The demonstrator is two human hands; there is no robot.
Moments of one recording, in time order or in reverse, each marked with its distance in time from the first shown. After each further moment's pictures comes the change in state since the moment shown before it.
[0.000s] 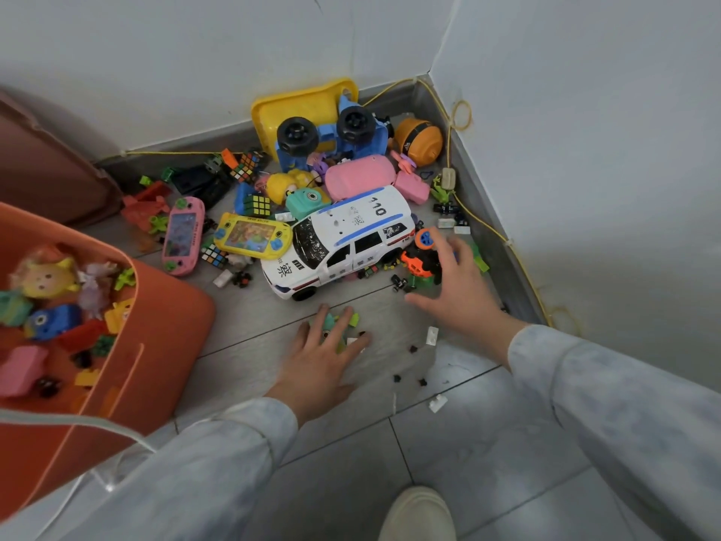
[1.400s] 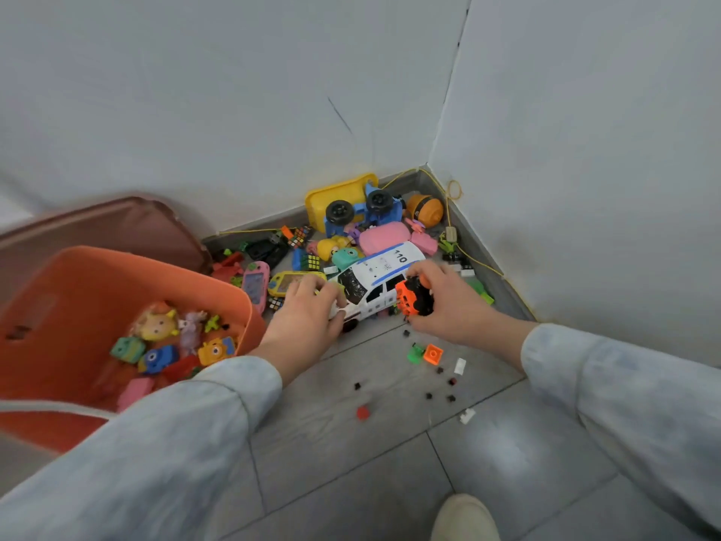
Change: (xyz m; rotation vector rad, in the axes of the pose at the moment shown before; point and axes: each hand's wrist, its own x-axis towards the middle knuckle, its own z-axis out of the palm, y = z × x) left_hand -0.064 -0.056 -0.153 -0.246 0.542 -0.121; right_hand -0.074 -0.114 -0.073 0.135 -0.051 -0.253
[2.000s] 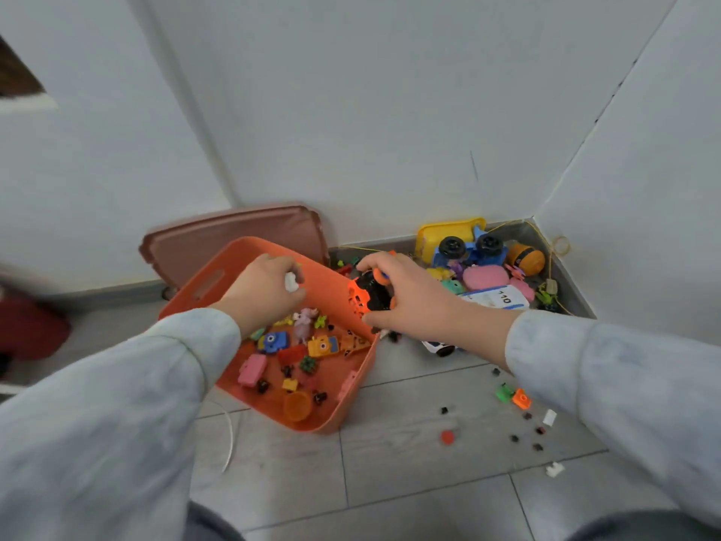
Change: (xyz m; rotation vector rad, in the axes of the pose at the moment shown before) left_hand -0.077 -0.142 -0.196 0.055 0.000 -0.400; right_hand 0.034 -0.240 0.060 -0.008 -0.099 -0.502
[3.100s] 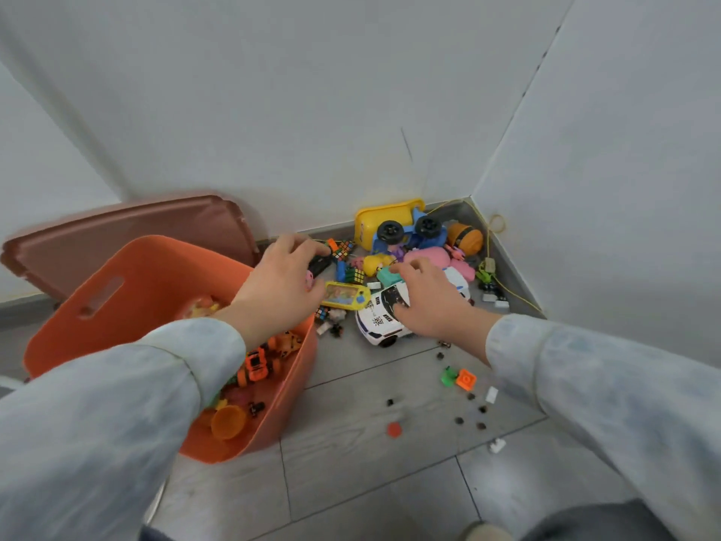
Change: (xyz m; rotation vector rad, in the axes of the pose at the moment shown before) left_hand 0.038 0.099 0.075 -0.141 0.110 0.336; right_hand -0.047 0.136 -0.017 -0.349 0.009 0.457
